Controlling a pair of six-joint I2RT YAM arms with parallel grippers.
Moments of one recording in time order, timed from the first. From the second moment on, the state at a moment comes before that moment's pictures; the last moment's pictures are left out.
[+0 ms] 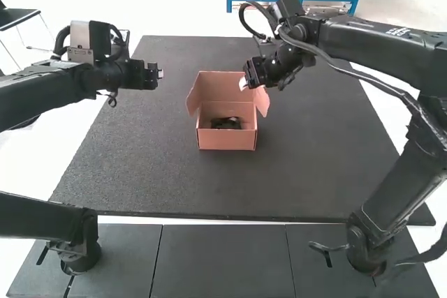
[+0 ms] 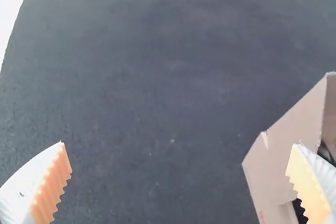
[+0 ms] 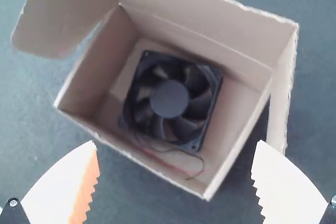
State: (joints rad) left arm -0.13 1.17 0.86 -0.18 0.07 -0.04; right arm 0.56 1.54 1.33 -0.71 -0.12 0.06
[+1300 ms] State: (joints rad) left arm -0.23 1.45 1.06 -0.30 -0.01 0.00; right arm 0.44 1.45 0.98 -0.36 -0.08 -0.14
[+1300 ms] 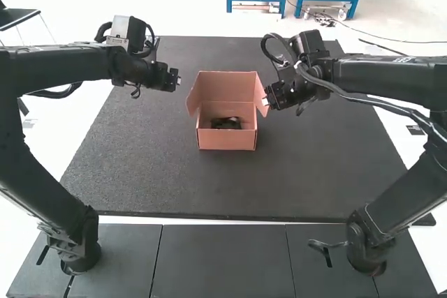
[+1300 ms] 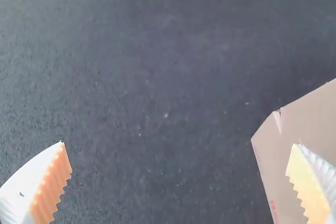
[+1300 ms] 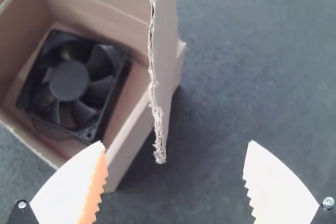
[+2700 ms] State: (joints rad) left arm -0.30 1.57 1.11 -0.29 0.10 0.02; right arm 0.44 1.62 1.11 -0.37 -0.13 -0.10
